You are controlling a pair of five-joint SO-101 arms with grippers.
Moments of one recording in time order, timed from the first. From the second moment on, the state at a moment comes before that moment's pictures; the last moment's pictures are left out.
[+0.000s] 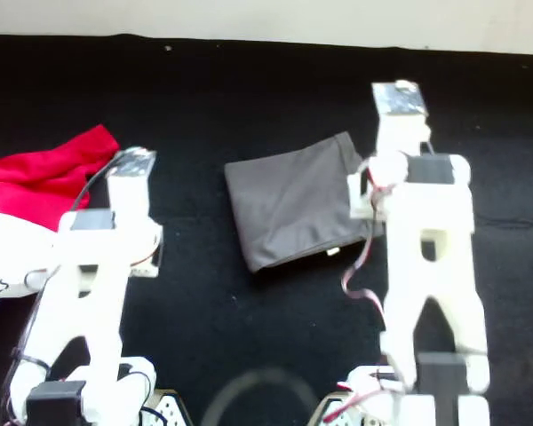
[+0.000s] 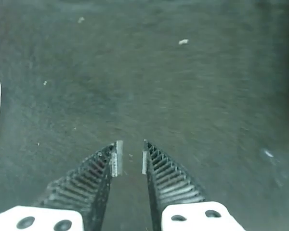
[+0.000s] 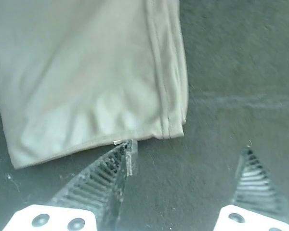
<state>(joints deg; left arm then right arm) -11.8 -26.2 54.0 55.8 -6.4 -7.0 -8.8 7.3 79.5 5.7</state>
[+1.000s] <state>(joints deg) -13.2 -27.0 67.9 37.8 -6.3 -9.0 37.7 -23.8 78.3 5.7</state>
